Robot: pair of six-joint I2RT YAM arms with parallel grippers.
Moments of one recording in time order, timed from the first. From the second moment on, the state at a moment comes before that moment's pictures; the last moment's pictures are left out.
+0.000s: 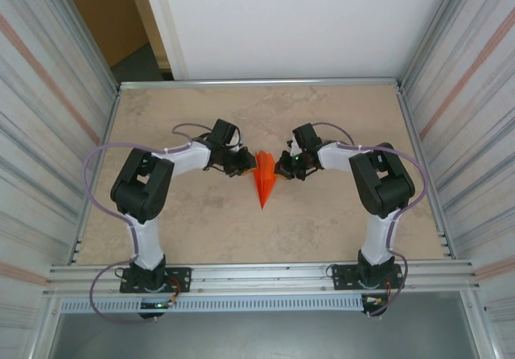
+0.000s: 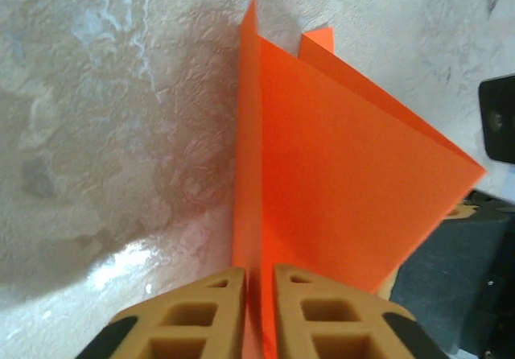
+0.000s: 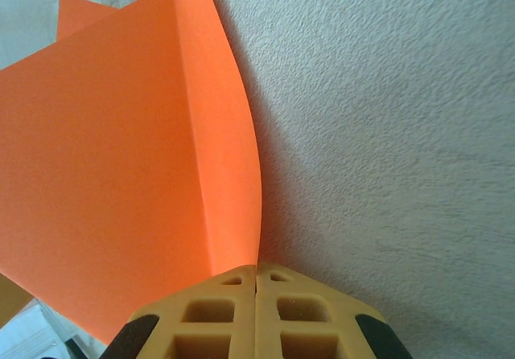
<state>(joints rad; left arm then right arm) -0.49 1.92 1.18 -0.28 0.51 -0.78 0.44 1.91 1.07 -0.24 -0.52 0.75</state>
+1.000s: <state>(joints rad) -0.44 1.82 1.07 -0.32 0.45 -0.74 0.39 1.87 1.06 -0.24 -0.52 0.75</state>
